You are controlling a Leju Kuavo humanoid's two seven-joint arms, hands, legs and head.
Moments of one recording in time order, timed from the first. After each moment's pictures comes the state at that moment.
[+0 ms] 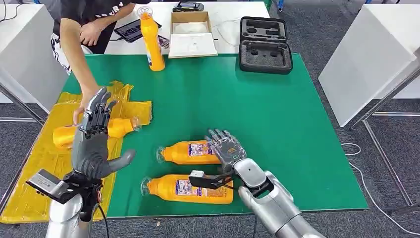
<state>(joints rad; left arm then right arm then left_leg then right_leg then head) -0.14 -0.14 -0.08 -1.71 -0.23 -0.25 -0.51 -0.33 -0.01 0.54 -1.15 1.37 0.06 0.11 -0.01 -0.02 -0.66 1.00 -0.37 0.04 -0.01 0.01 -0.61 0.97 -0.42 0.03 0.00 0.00</state>
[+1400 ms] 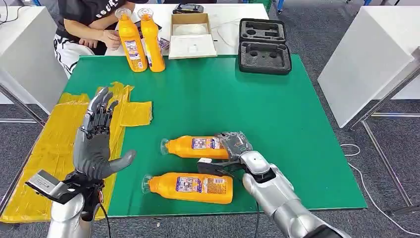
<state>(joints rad) -0.14 -0.14 -0.09 -1.70 -0.21 -0.25 -0.51 -0.46 0.02 0.46 -0.86 1.30 0.00 0.08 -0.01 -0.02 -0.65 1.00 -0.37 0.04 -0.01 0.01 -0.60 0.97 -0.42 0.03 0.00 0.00</state>
